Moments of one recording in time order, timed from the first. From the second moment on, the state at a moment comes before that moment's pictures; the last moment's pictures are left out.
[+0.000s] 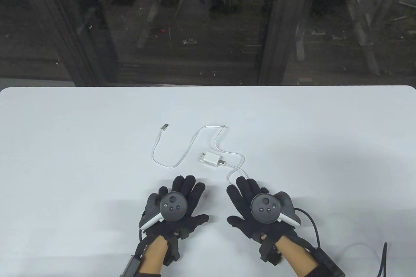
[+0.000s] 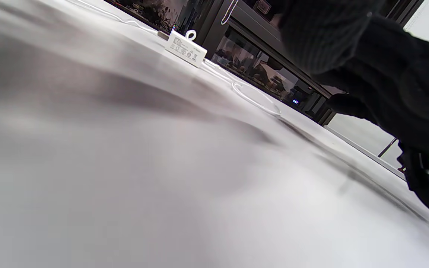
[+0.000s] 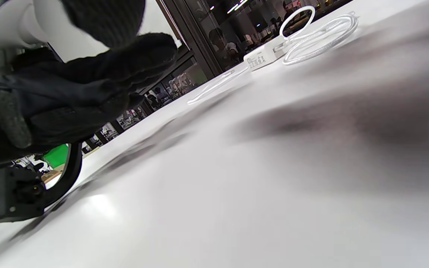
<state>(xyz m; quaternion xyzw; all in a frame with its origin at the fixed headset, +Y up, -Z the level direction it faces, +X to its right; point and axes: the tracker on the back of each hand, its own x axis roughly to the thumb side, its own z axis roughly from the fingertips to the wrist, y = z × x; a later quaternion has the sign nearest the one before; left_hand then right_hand) -0.144 -0.762 -0.299 -0.12 -0.22 0.23 0.94 0.116 -0.758 -0.294 0.27 0.11 0.92 0.25</state>
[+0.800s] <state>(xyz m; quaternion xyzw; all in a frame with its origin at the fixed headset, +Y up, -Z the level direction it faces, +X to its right) -0.160 -0.756 -0.301 -0.10 -0.20 0.28 0.93 0.113 -0.762 -0.293 0.25 0.10 0.95 0.16</state>
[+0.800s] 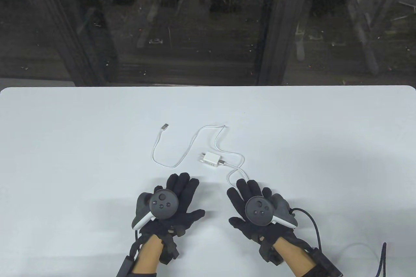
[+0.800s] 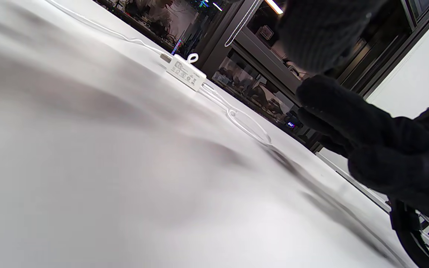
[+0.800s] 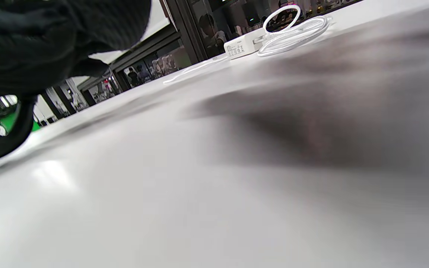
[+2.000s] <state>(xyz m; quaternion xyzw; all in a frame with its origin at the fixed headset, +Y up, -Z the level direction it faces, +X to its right) -0.179 -0.744 -0.319 -0.10 -0.17 0.32 0.93 0.004 -0.759 -0.458 0.07 0.16 0.98 -0.05</state>
